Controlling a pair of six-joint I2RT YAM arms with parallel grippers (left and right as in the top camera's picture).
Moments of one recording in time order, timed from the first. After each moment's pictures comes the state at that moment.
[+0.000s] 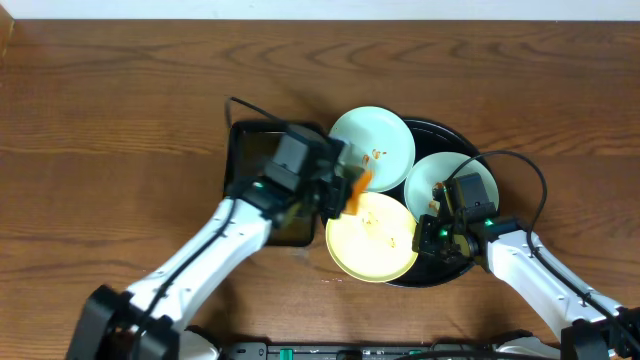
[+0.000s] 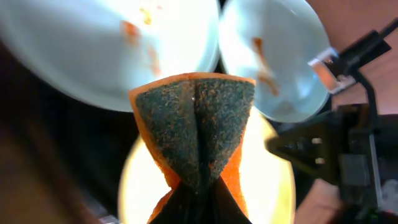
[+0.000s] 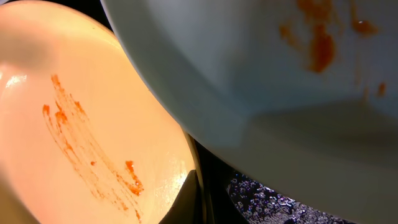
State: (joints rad) left arm -0.57 1.49 0.95 -0.40 0.40 -0.31; right arm 0.28 1.38 0.57 -0.48 -0.32 0.55
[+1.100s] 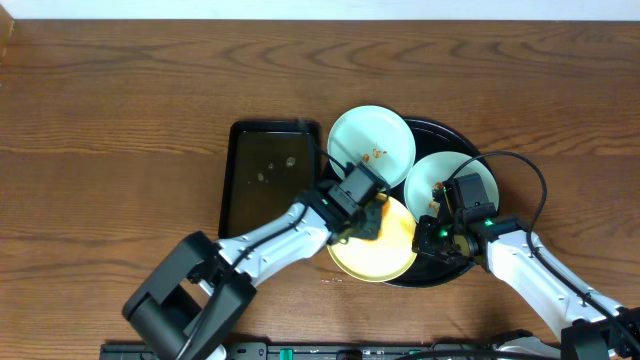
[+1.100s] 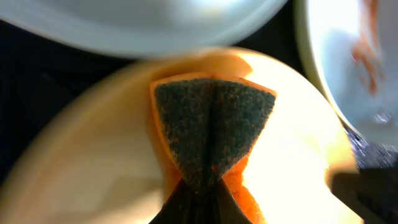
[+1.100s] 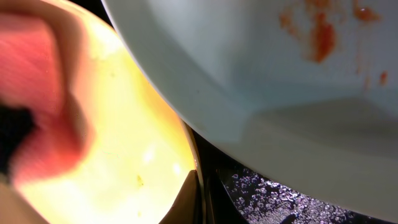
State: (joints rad) left arm -0.78 1.74 0.95 -0.32 0.12 -0.61; right arm 0.28 1.38 0.57 -0.49 -0.32 0.56
